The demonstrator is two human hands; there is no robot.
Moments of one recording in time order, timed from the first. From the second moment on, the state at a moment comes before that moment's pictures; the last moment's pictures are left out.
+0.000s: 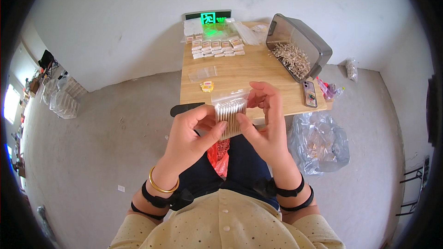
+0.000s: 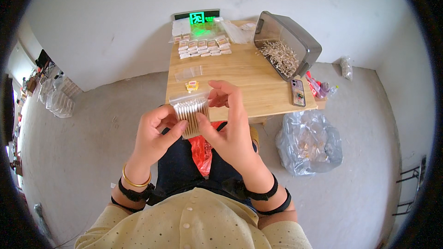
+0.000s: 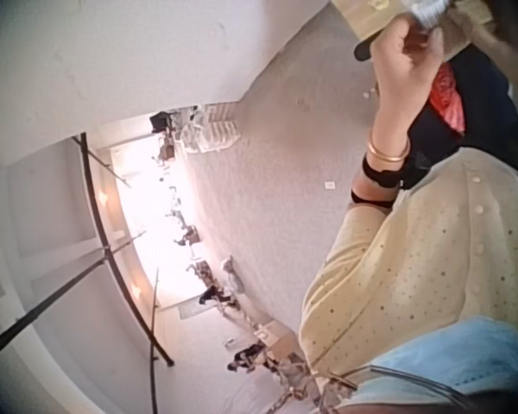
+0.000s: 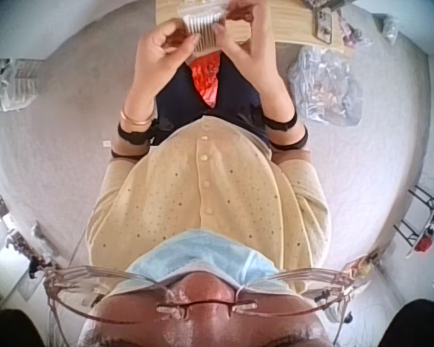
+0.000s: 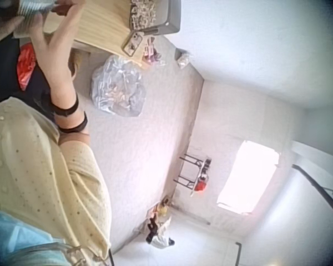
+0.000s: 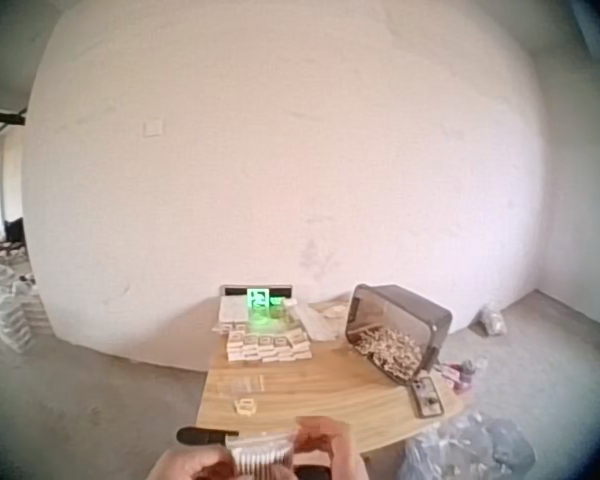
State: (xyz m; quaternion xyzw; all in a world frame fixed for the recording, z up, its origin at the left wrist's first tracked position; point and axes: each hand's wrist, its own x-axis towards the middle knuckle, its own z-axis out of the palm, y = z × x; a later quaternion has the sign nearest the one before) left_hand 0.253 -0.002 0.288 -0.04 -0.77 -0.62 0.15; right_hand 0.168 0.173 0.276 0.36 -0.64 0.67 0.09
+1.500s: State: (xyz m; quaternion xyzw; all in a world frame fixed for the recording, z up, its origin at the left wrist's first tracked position) left_hand 0.245 -0.023 0.263 0.03 -0.41 -0.91 0.09; right_hand 0.172 0.174 0.275 0.37 -0.63 0.68 0.07
